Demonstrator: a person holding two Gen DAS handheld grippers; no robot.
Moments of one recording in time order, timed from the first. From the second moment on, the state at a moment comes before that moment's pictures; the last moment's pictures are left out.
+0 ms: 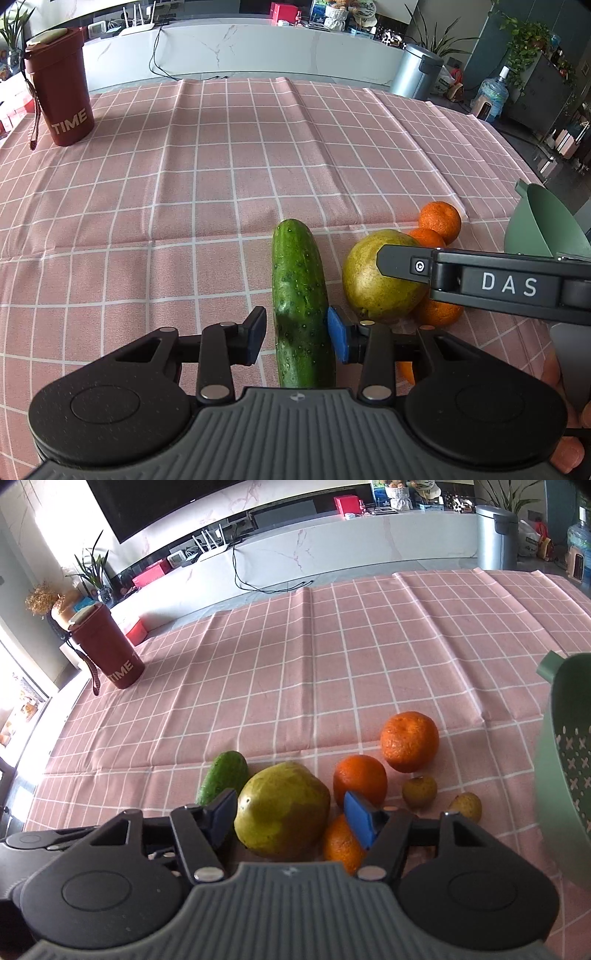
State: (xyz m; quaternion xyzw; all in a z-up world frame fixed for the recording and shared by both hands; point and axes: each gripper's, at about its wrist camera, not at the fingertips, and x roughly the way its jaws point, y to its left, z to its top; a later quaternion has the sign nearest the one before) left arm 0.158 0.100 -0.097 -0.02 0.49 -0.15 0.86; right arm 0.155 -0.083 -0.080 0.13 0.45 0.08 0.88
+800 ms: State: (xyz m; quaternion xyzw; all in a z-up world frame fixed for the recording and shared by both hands) left arm 0.162 0.110 -0.100 -0.02 0.47 -0.15 0.87; right arm 0.170 -0.066 -0.093 0.07 0.46 0.11 0.88
